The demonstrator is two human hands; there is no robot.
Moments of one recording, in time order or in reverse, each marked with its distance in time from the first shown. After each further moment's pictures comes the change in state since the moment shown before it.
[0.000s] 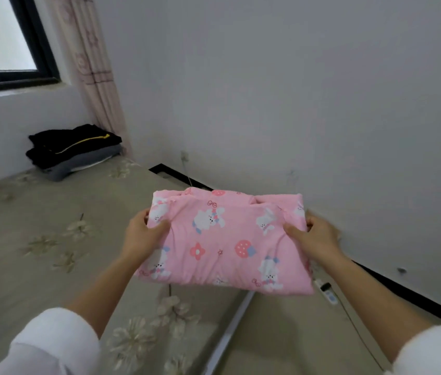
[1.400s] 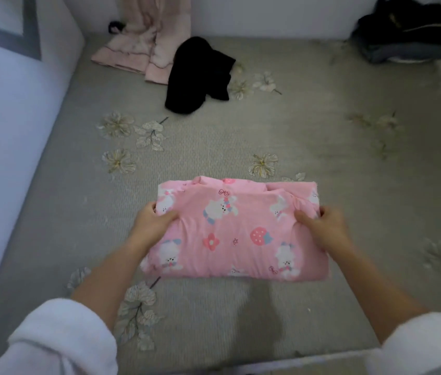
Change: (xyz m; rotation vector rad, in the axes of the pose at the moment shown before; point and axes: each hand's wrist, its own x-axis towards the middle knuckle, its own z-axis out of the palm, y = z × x) left_hand -0.402 -0.463 -0.688 -0.077 0.553 -0.802; right_hand -0.592 -0.188 0.602 -0.286 -0.761 -0.202
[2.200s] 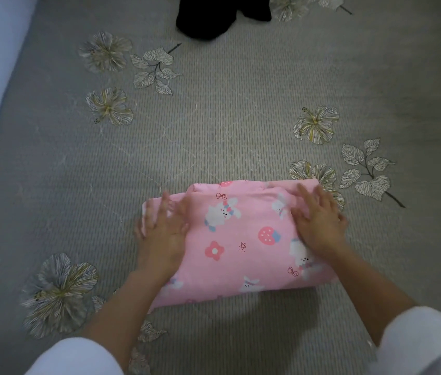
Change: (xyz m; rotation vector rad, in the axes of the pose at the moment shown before) left_hand 0.082 -0.159 0.069 0.818 -0.024 0.218; right_hand 0.086 0.060 0.175 -0.569 -0.213 -0.189
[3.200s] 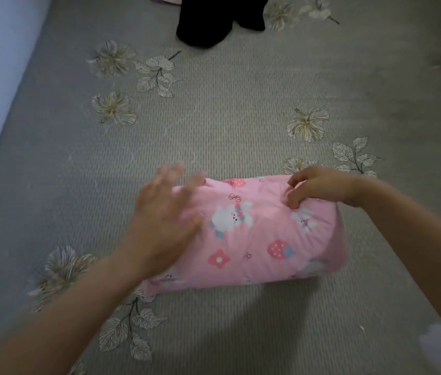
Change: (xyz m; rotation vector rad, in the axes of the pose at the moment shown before) left_hand -0.041 0.036 -0.095 -0.053 0.107 0.412; right_hand -0.012 -0.055 -0.115 0.268 -0.561 -0.133
